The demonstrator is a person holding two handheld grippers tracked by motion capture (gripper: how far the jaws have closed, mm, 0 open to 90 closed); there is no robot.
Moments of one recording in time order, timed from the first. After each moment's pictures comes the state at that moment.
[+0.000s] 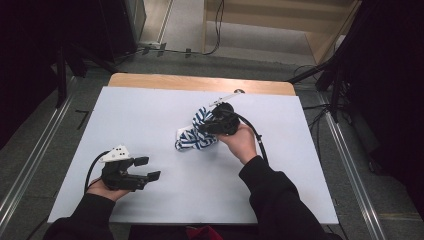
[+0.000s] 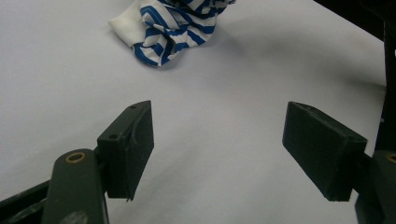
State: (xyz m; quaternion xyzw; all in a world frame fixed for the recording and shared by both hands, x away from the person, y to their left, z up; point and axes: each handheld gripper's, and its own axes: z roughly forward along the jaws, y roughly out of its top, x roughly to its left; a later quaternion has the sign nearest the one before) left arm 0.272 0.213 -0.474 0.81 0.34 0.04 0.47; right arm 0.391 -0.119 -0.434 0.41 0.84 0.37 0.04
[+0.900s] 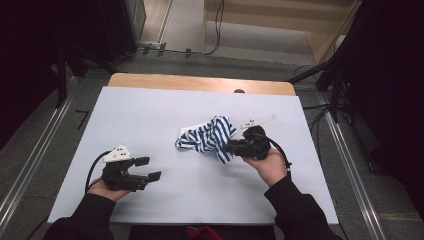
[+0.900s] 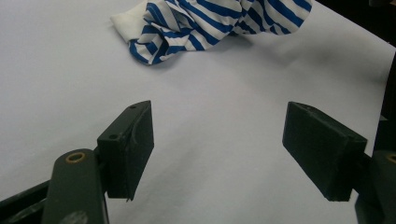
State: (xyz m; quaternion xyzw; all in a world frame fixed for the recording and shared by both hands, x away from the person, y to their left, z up) left arm 0.271 0.211 -0.473 0.82 0.33 0.04 0.47; right arm 0.318 -0.189 -0.448 0.42 0.82 0.39 0.03
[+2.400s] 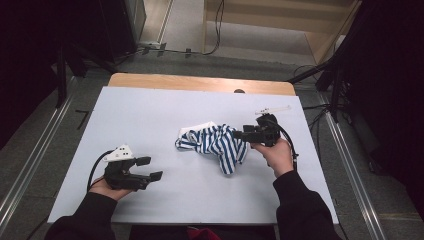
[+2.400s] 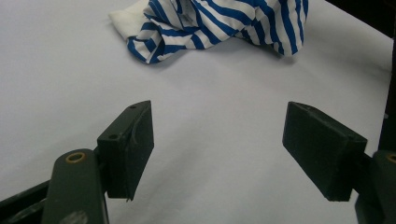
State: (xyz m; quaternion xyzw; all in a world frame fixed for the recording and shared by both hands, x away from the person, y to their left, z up) left arm 0.274 0.208 -0.475 0.82 0.33 0.04 0.46; right arm 0.361 -0.224 -0.451 0.49 0.77 0.42 0.05
